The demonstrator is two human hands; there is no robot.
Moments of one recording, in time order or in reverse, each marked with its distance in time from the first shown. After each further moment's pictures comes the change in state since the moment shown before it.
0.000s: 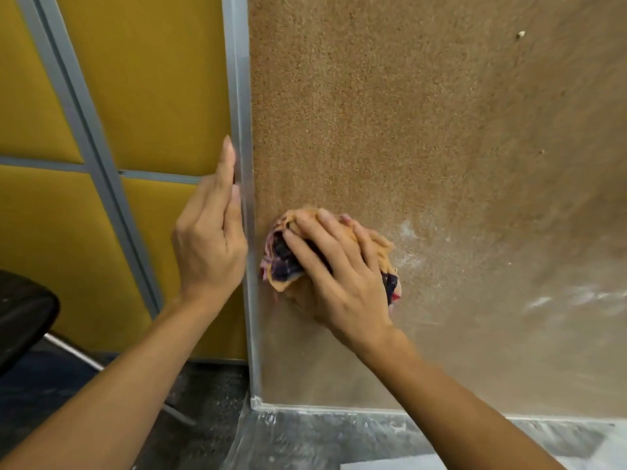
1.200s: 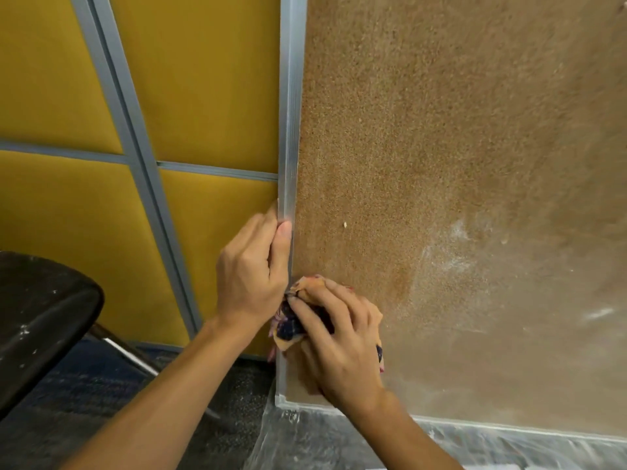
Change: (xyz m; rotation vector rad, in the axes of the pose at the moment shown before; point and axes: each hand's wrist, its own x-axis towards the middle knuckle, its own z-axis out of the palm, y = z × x) left_hand -0.035 -0.006 -0.005 -0.008 -0.147 -0.062; right_hand -0.054 -0.069 0.030 0.181 -0.009 0.155
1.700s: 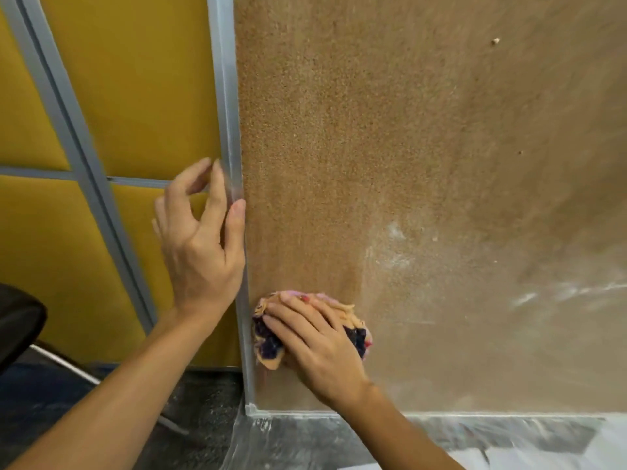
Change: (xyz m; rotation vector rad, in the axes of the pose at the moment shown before) left_hand 0.028 0.016 0.000 0.197 0.187 0.065; right_hand -0.021 0.040 -0.013 0.032 -0.226 -0.200
